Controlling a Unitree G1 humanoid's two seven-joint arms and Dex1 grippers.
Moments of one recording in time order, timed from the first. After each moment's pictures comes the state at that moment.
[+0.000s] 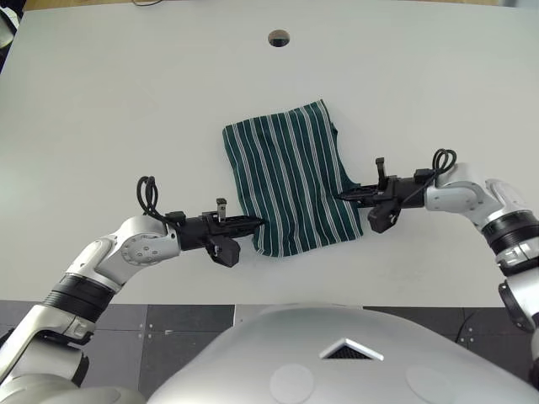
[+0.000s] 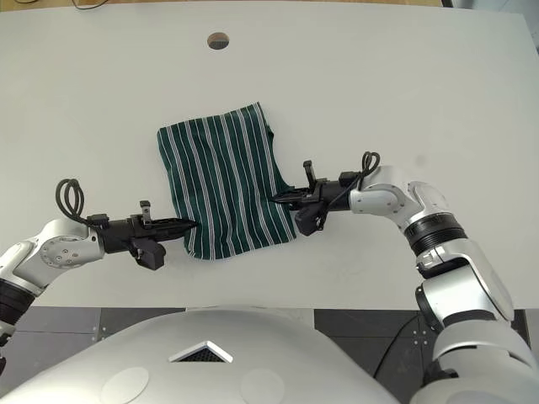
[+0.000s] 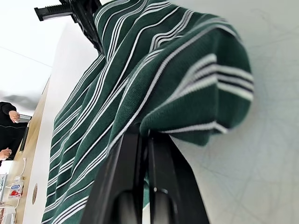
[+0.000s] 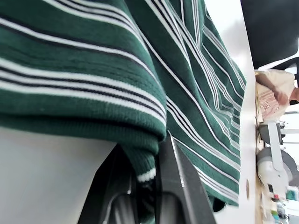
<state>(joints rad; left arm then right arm) 0.07 0.92 -0.47 0.08 0.33 -0.83 -0.51 -0.40 -0.69 0.60 0.58 -0.45 -1.11 0.65</state>
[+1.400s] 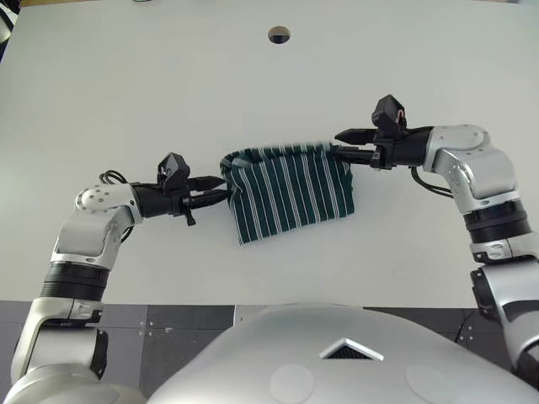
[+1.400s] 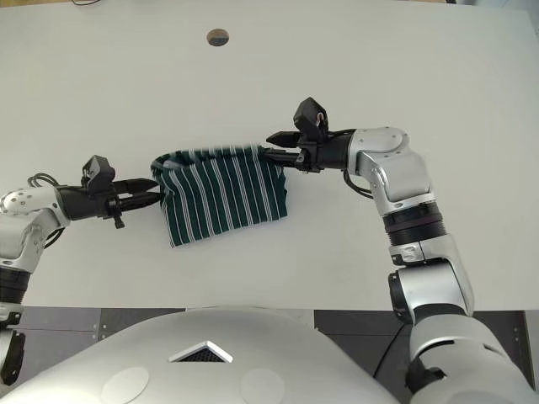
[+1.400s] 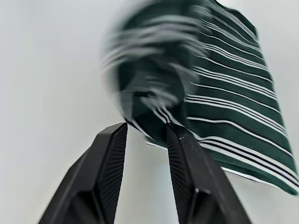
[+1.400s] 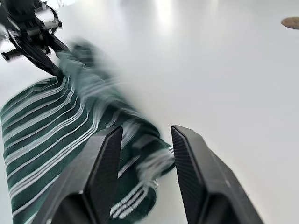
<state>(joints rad) -0.01 0.79 -0.13 0.18 -0.50 0.26 -1.04 -0.42 -0.48 0.28 0.23 0.37 0.46 1.00</state>
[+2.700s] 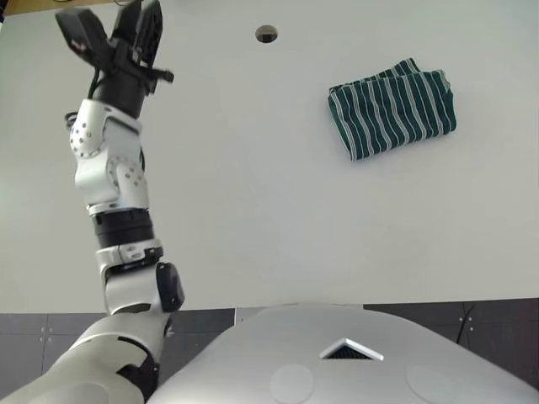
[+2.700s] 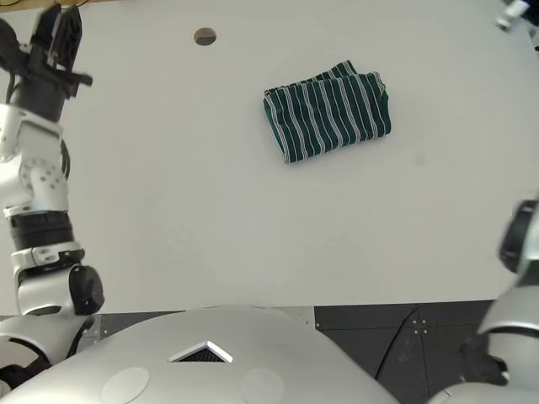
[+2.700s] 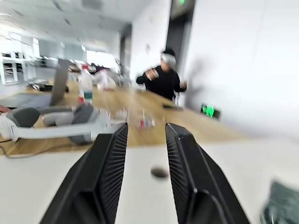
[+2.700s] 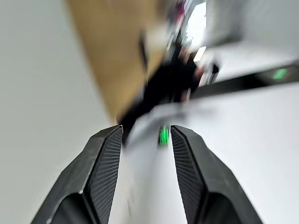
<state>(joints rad) -0.42 0.29 0.28 0.25 -0.46 0.07 -0.42 -0.90 -0.76 0.16 0.90 -0.29 -0.45 0.45</state>
